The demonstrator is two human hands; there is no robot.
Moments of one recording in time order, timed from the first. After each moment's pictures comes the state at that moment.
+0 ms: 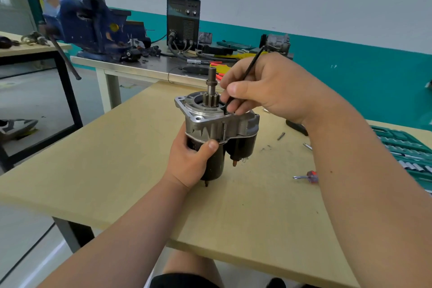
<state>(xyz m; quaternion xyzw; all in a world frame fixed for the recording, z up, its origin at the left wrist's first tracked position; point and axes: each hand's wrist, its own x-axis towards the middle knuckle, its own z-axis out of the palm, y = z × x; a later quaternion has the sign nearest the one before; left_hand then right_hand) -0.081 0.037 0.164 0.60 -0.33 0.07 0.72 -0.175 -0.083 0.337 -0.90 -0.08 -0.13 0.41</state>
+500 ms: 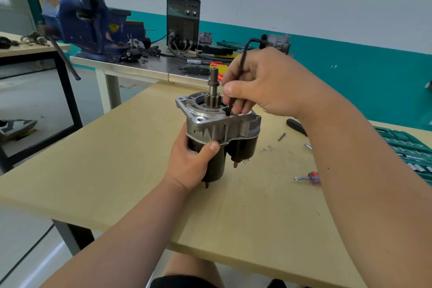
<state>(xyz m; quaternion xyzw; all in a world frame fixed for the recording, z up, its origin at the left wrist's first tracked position) -0.083 0.037 0.165 0.60 -0.34 0.06 0.72 -0.167 -0.082 0.341 -0.93 -0.08 -0.14 0.33</state>
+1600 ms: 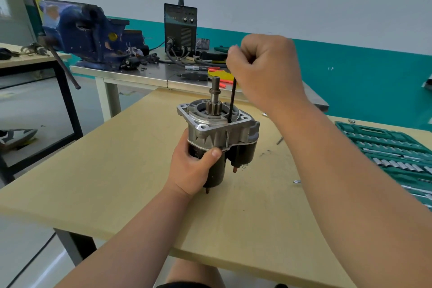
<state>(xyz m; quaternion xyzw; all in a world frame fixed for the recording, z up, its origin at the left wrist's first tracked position) -0.087 0.037 0.166 0.62 -0.34 0.06 0.71 -0.155 -0.065 0.340 -0.84 -0.05 -0.50 0.21</state>
